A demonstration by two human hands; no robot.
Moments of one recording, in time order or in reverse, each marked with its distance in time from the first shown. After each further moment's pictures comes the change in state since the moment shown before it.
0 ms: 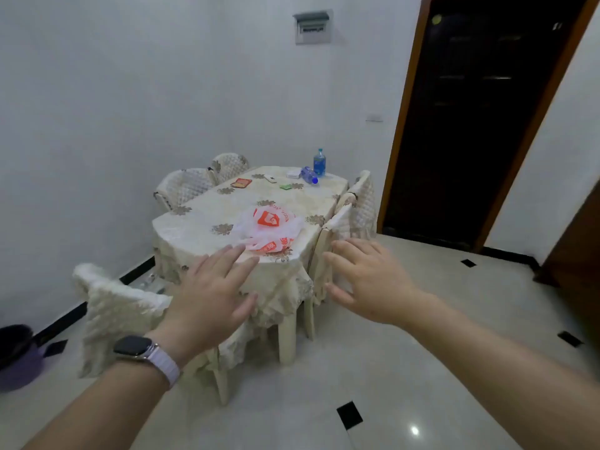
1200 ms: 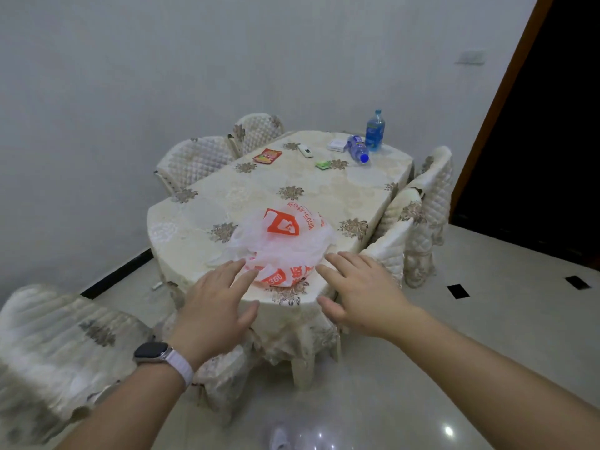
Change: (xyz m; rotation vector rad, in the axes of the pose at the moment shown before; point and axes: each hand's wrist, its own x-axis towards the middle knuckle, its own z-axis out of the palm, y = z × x) left_hand 0.270 -0.114 0.259 0.029 -0.230 -0.299; right_hand 0.273 0.205 0.284 0.242 -0.036 -0.163
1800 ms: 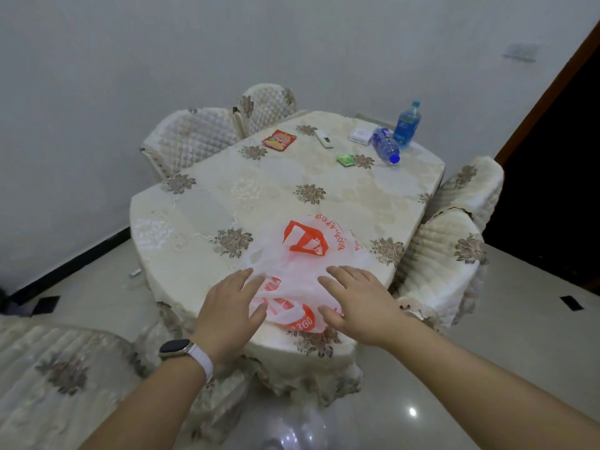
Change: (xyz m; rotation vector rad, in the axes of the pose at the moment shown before) left_hand 0.133 -0.151 0.112 -0.190 -0.147 -0.137; right_hand 0.183 0.012 0.112 0.034 -0.266 0.031
